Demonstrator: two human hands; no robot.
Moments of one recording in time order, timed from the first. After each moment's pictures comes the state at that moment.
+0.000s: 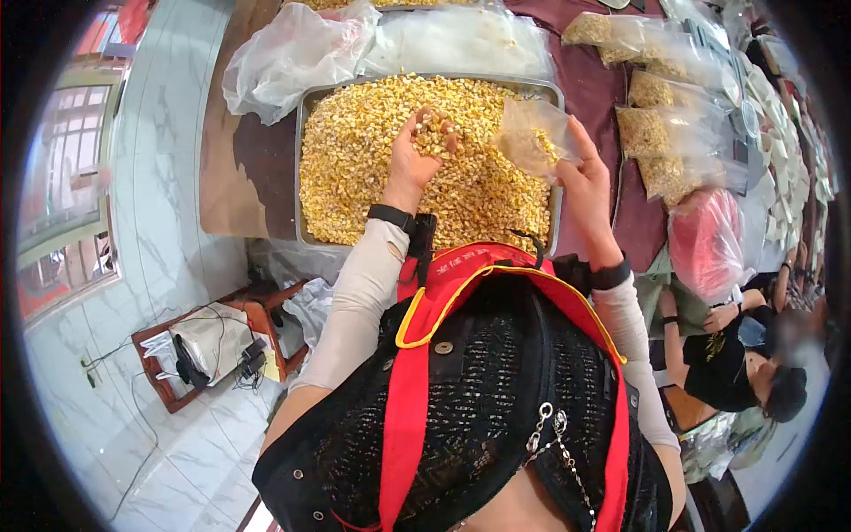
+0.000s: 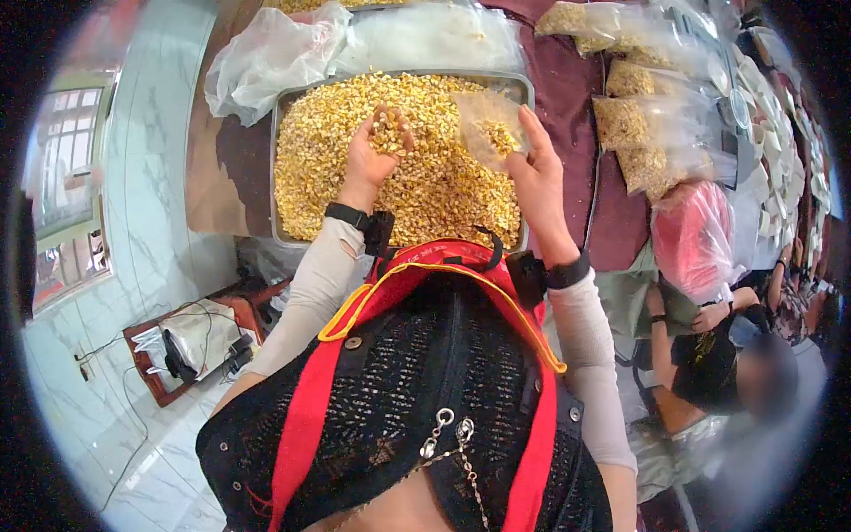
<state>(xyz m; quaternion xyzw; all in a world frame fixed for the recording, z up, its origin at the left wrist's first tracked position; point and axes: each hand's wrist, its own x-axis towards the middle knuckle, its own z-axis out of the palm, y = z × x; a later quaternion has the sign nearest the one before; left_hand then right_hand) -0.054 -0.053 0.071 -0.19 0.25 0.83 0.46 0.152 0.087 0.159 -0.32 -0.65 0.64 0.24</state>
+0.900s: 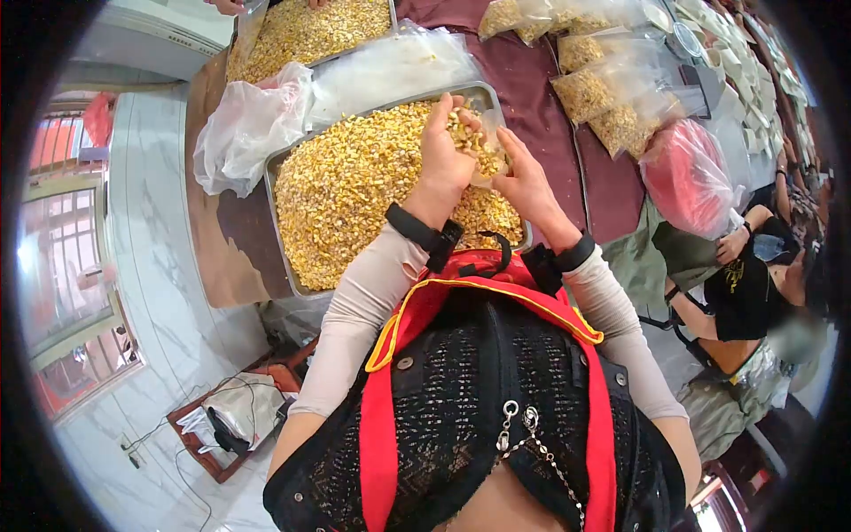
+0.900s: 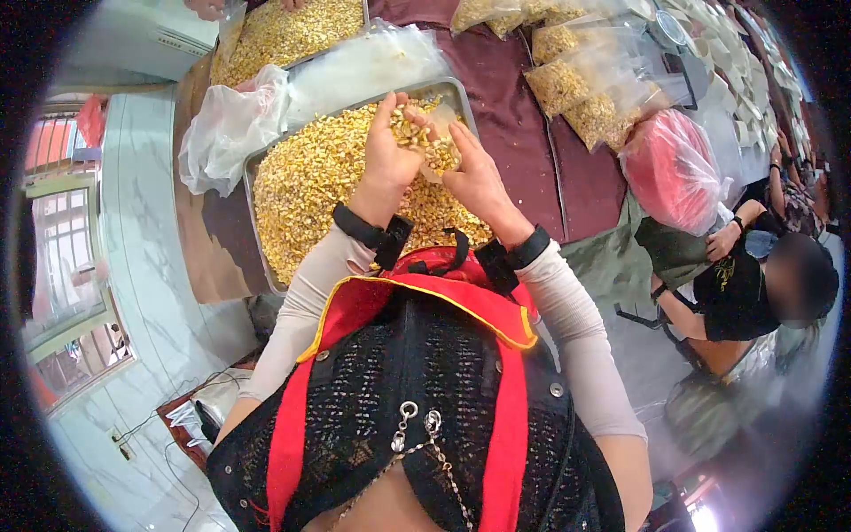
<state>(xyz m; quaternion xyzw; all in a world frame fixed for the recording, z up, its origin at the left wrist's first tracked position) 0.041 0.047 0.160 -0.08 0.30 0.79 0.53 0.179 0.080 0.145 -0.33 -0.77 0.50 0.22</state>
